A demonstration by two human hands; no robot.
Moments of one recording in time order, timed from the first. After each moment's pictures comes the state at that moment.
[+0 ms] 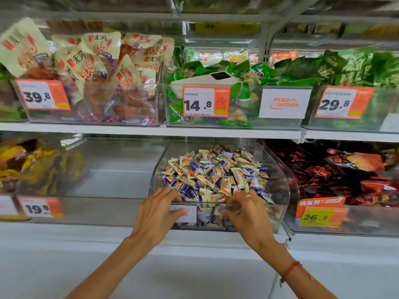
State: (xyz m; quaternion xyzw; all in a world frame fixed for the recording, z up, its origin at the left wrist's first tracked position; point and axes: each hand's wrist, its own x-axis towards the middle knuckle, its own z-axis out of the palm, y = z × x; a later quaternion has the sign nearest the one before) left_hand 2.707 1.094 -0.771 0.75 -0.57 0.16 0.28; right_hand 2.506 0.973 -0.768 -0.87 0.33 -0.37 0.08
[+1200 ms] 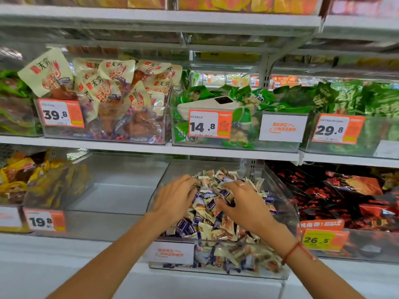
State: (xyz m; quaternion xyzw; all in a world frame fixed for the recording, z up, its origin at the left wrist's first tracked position) left_hand 2.691 1.060 -0.694 0.74 -0.60 0.17 0.26; right_hand 2.521 0.967 -0.692 -0.92 0.32 -0.24 0.00
